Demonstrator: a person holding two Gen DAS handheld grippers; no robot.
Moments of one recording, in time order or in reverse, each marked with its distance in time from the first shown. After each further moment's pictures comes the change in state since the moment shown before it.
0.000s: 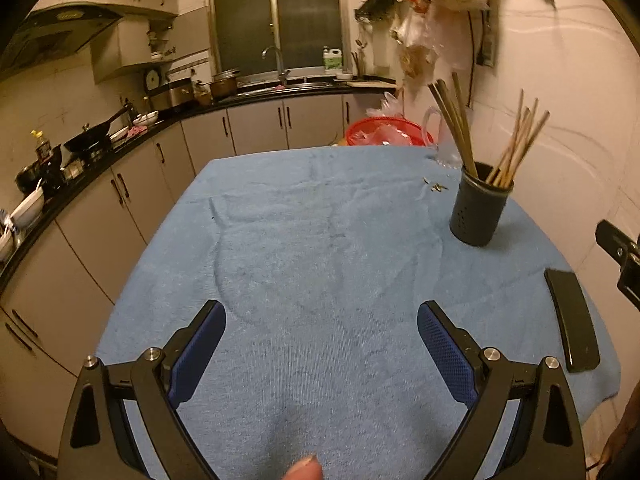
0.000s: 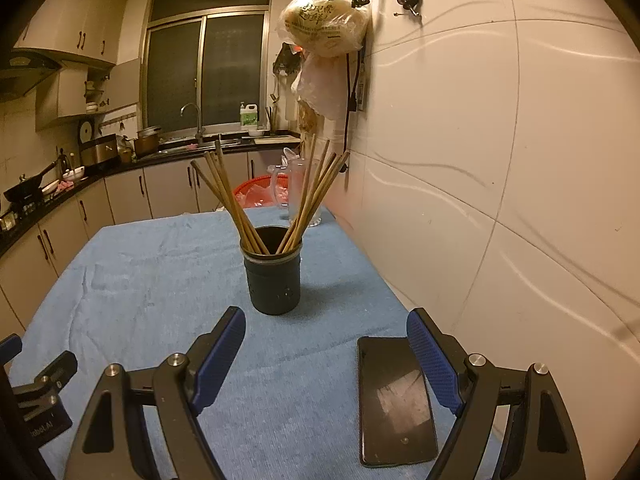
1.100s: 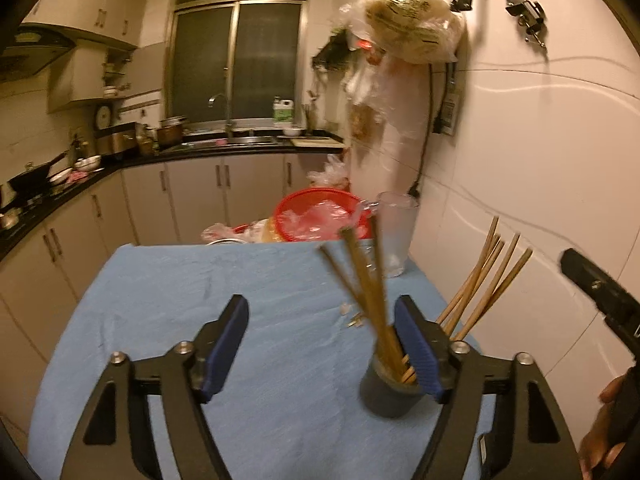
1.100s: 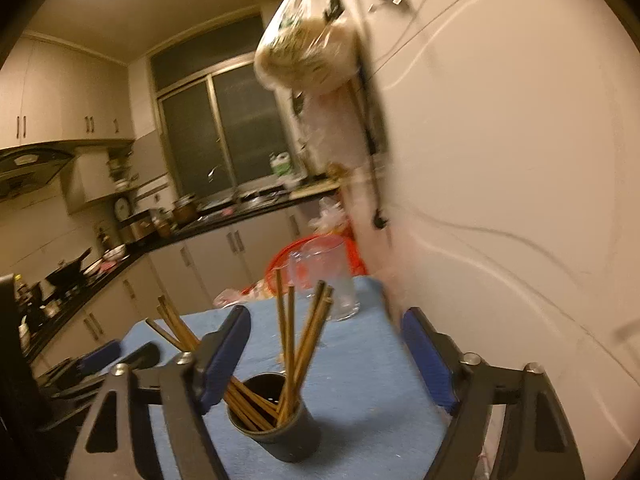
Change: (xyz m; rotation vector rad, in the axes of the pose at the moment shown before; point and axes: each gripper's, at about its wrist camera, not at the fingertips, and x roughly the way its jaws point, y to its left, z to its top) left arm 0.062 -0.083 0.144 -0.035 -0.183 -0.171; right arm 0.106 -0.072 0.110 0.164 -0.152 0.214
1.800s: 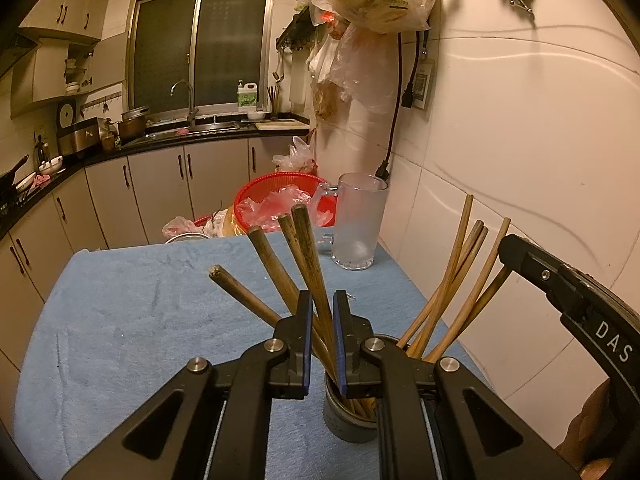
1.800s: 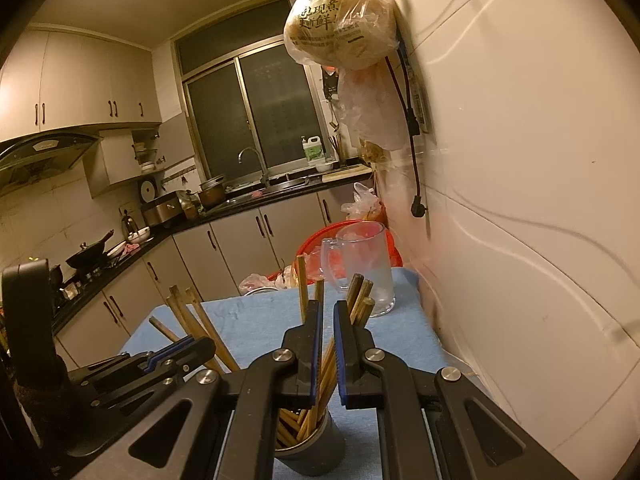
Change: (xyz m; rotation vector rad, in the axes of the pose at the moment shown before) left arm 0.061 -0.042 0.017 0.053 0.065 -0.122; right arm 0.061 0.012 0.006 -0.021 0.077 0.174
